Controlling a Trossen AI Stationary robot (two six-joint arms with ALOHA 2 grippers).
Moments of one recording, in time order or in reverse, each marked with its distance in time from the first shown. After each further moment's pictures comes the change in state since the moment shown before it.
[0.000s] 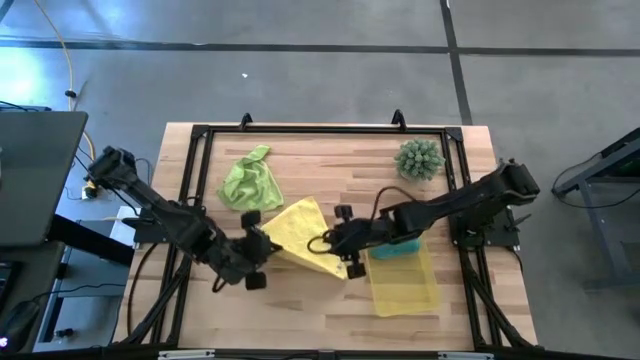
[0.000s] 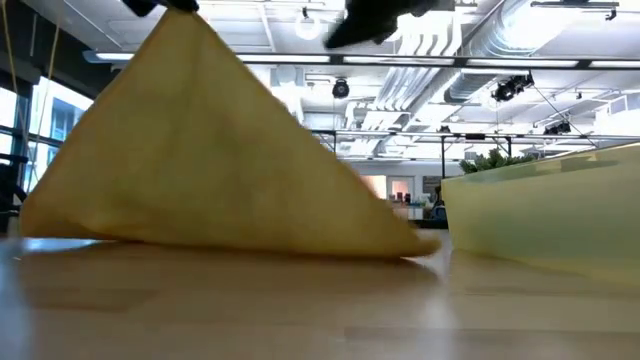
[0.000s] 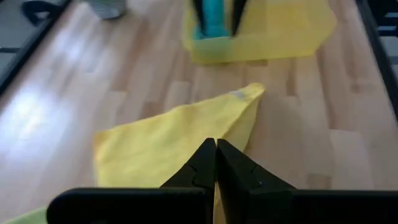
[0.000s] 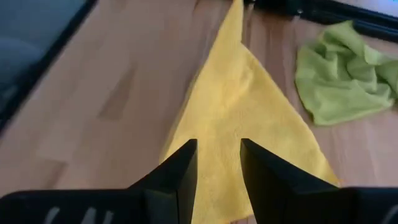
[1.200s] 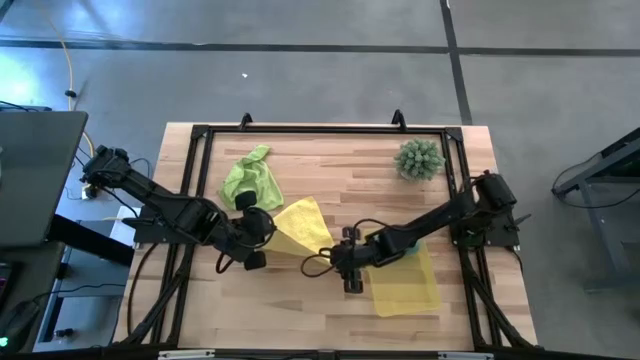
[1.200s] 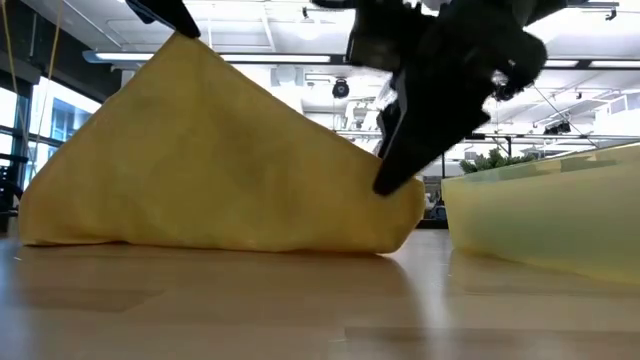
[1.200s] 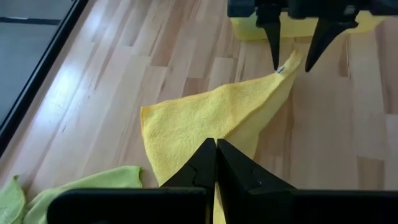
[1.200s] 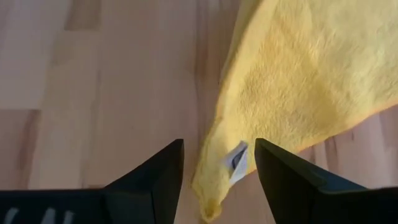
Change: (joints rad) left arm 0.128 -0.052 0.048 -0.212 0.062 0.017; right arm 0.067 0.213 -0.120 0.053 -0.009 0.352
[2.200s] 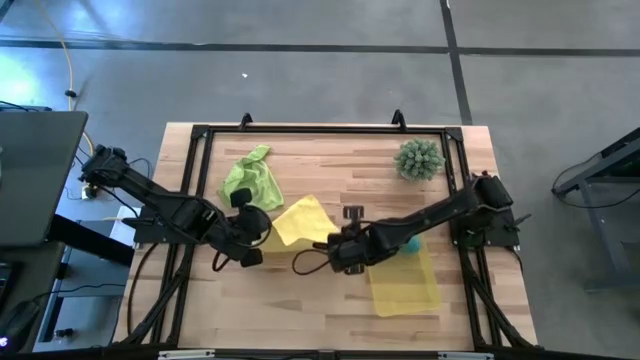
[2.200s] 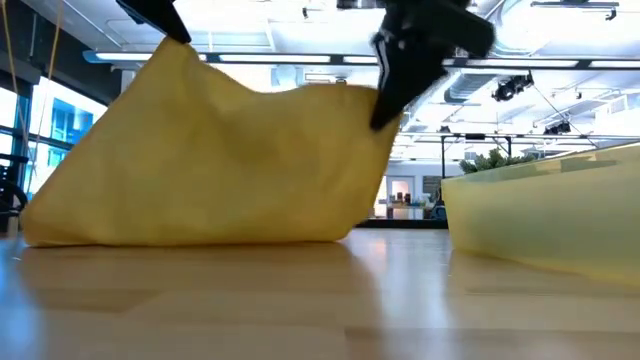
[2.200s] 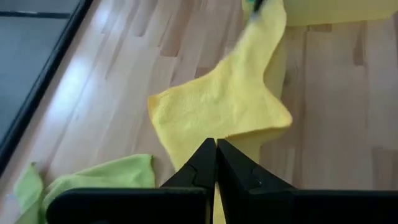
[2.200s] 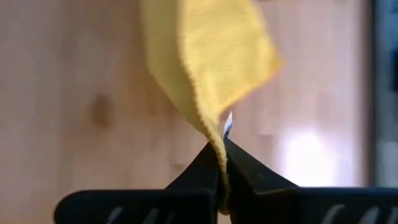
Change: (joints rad) left arm -0.002 -0.028 0.000 -0.069 -0.023 -0.014; right arm -0.014 0.026 0.373 -0.629 0.365 -0.134
